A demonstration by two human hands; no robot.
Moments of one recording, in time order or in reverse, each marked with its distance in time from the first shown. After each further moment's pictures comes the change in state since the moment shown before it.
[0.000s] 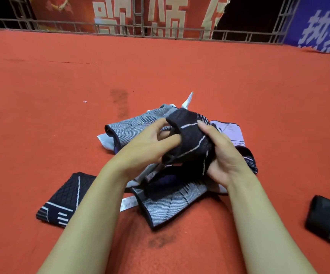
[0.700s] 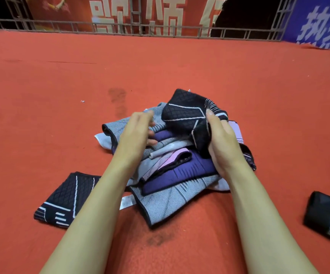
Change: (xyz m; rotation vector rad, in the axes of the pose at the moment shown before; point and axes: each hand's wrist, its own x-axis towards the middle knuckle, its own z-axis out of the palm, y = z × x) left_hand 0.018 -0.014 -0.009 0.023 0.524 0.080; right_hand 0.019 -0.003 -0.009 -0.450 0.241 -0.277
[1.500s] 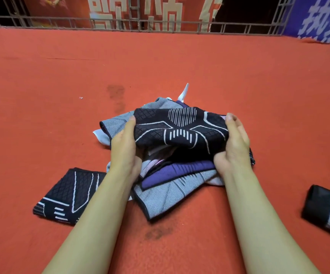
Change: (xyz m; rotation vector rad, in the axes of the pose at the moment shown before) left_hand -0.005 -0.025 0.004 -0.541 0.200 -0.161; right_hand 0.005 0.025 -0.019 0.598 0.327 0.009
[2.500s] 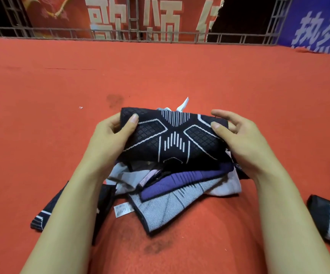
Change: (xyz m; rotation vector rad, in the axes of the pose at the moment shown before) left_hand 0.003 0.054 -0.017 0.616 -0.302 0.324; right_hand -0.005 -0.063 0.003 -0.826 -0.436 -0.129
